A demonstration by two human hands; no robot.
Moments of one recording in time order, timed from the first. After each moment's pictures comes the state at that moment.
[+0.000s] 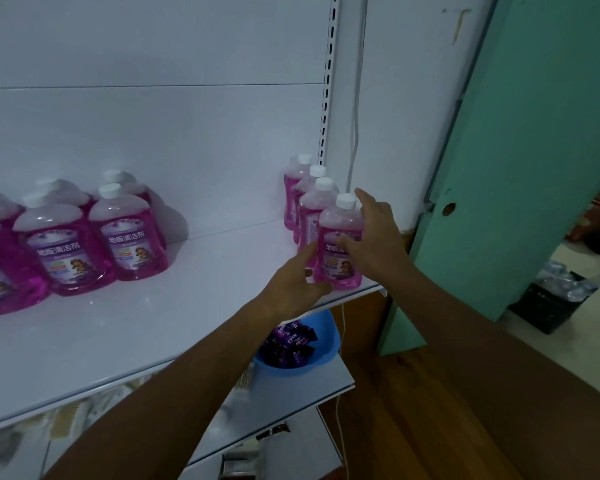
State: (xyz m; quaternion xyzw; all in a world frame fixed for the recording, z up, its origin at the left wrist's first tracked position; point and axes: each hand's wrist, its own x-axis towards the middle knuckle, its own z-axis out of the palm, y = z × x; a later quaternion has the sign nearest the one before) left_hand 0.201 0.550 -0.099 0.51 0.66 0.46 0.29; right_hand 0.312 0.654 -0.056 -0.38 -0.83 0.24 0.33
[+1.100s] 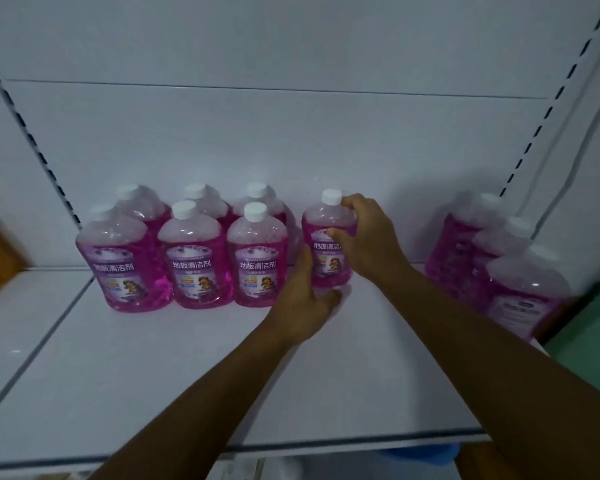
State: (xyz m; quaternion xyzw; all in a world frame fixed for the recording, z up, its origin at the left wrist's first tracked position) left_hand 0.020 0.503 -0.116 0.40 0.72 0.56 0.13; right_hand 0.052 0.638 -0.059 -0.18 -0.89 0.28 0.31
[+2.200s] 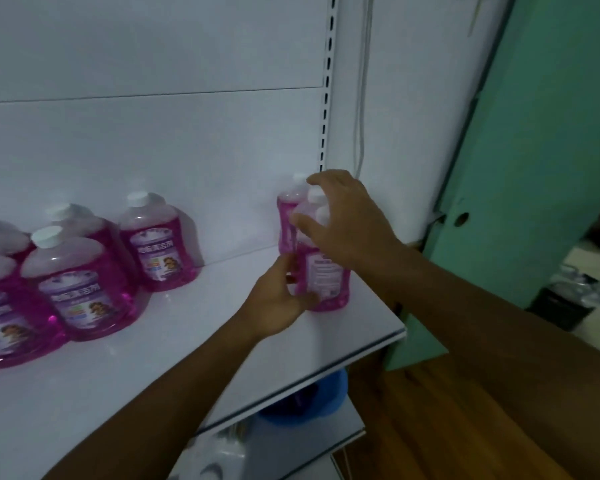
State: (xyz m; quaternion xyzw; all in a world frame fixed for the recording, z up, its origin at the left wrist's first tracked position) left_hand 0.132 0.616 -0.107 0.49 0.69 0.47 0.26; right_hand 0.235 0.704 -0.013 -0.28 -0.89 0.12 0.34
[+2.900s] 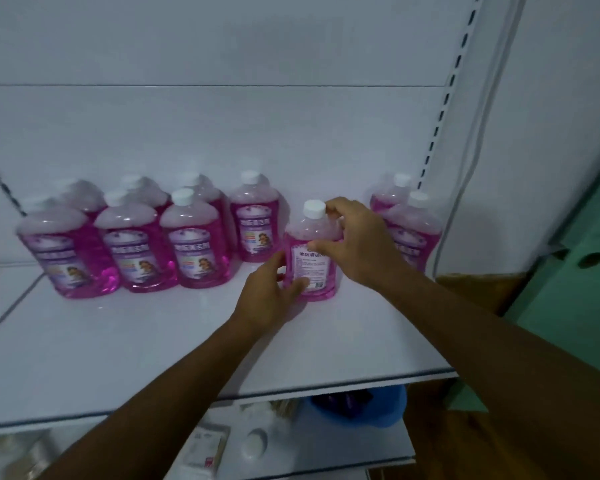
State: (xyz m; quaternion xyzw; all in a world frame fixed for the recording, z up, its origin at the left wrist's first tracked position) left_hand 0.076 0.530 -0.122 0.38 0.77 0.50 0.10; right_hand 0.164 0.668 -0.047 -0.14 -0.91 0.25 0.29
